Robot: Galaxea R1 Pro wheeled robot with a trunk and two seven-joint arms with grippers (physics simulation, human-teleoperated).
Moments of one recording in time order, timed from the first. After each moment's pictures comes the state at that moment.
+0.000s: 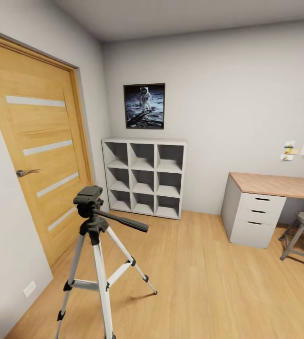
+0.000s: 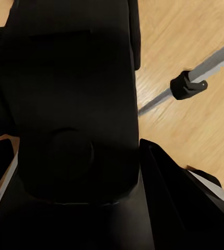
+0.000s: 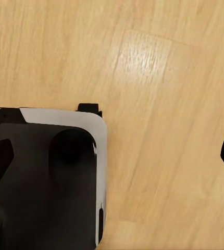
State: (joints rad) left arm -0.17 0.02 -0.01 -0.01 0.51 -0.08 -0.11; right arm -0.17 -0.15 -0.27 0.03 0.29 -0.11 0.12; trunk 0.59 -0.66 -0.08
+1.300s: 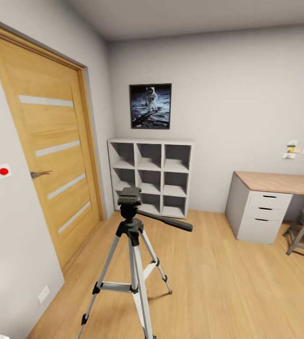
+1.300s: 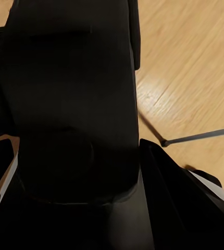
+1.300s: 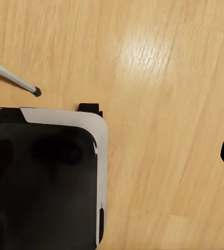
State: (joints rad) left arm -0.17 0.02 -0.01 -0.01 0.51 -0.08 -0.11; right arm -0.17 -0.15 -0.27 0.03 0.29 -0.11 0.12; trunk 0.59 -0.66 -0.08
